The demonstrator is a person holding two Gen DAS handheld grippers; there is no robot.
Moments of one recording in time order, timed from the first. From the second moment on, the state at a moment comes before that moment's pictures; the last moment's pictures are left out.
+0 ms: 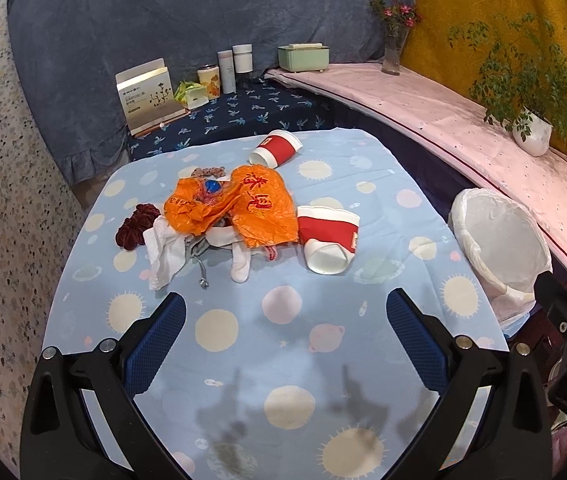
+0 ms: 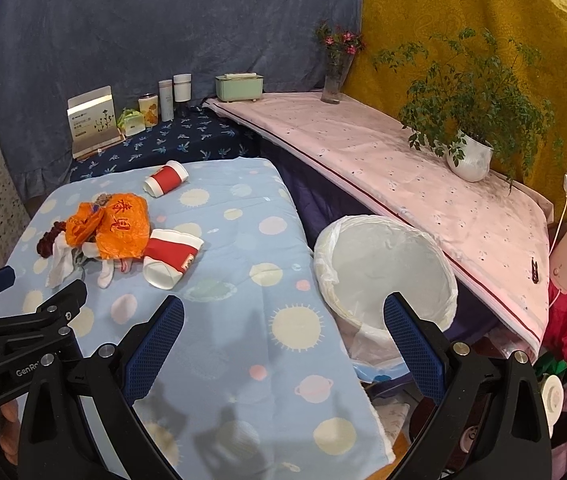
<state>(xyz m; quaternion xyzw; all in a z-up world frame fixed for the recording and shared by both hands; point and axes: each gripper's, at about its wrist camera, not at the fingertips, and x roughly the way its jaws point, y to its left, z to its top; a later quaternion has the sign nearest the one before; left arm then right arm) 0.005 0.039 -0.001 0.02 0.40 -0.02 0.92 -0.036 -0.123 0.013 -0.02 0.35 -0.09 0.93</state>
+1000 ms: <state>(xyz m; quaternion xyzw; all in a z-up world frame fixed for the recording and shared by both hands) 0.087 0.212 -0.074 -0.05 0.44 0.04 0.90 0.088 -0.009 -0.059 -0.03 0.39 -0.04 0.92</state>
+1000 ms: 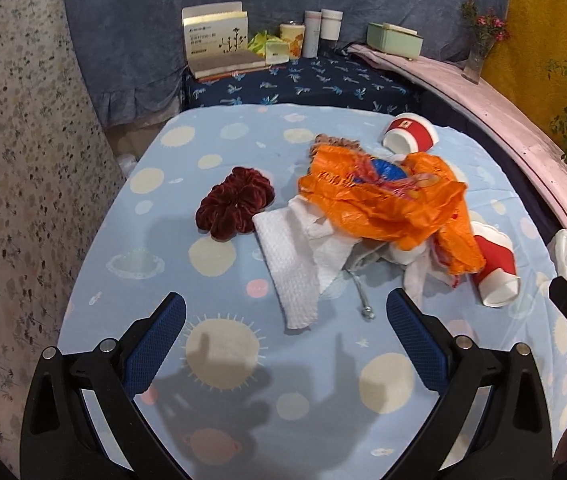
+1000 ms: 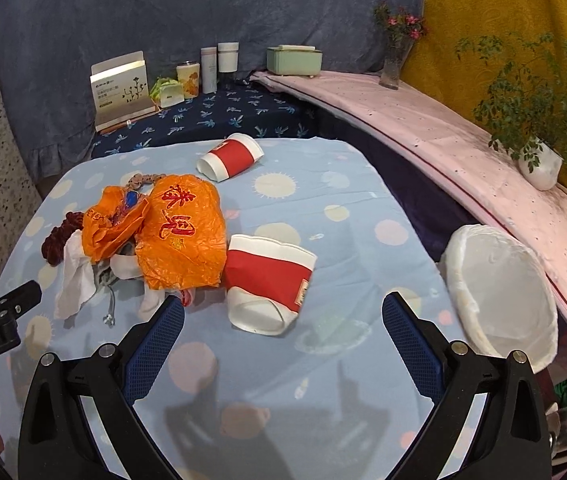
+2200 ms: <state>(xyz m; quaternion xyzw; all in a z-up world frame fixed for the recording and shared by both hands) 0.217 0.278 -0.146 -0.07 0.47 0.04 0.88 0.169 -0.007 -0.136 0.01 0.46 -0.04 0.89</state>
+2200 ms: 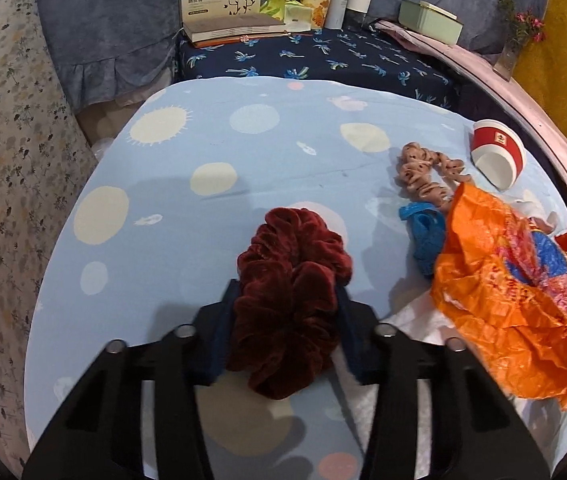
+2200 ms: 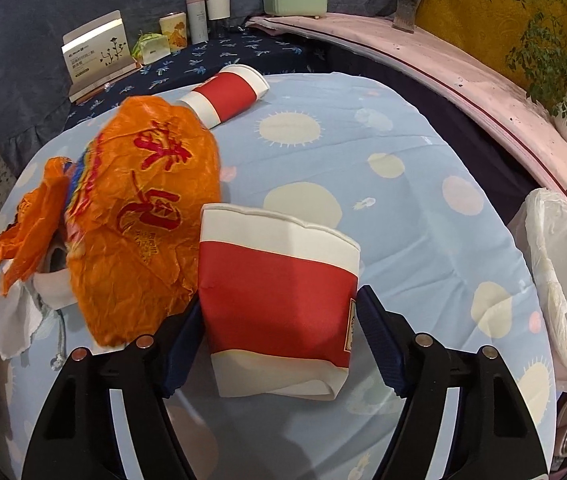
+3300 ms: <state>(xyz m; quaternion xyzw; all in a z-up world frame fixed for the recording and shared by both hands) 0.113 0.081 -0.007 -0.03 0.38 -0.13 0.92 0.053 -0.110 -0.015 0.07 0.33 -0.08 0.94</state>
